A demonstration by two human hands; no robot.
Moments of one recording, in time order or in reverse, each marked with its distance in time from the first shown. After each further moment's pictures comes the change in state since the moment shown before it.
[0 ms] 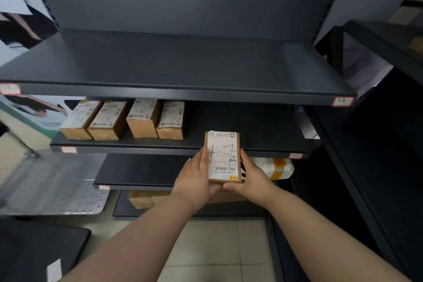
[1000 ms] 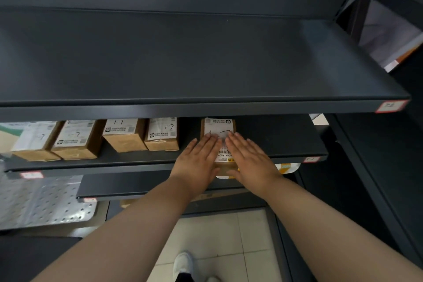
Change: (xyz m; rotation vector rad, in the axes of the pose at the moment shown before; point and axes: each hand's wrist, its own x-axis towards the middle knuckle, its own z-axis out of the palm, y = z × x) left_hand 0.115 -0.044 -0.011 0.466 -0.133 0.326; right_hand 0.113 0.004 -0.009 -0.957 0.029 -0.209
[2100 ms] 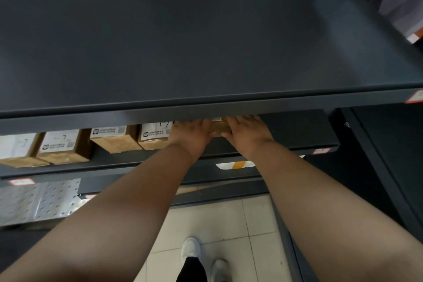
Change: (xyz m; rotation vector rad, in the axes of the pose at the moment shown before) left_hand 0.069 -0.032 -0.013 0.132 -0.057 -0.165; right_hand 0.074 0.016 -0.016 -0.042 -0.018 0.191
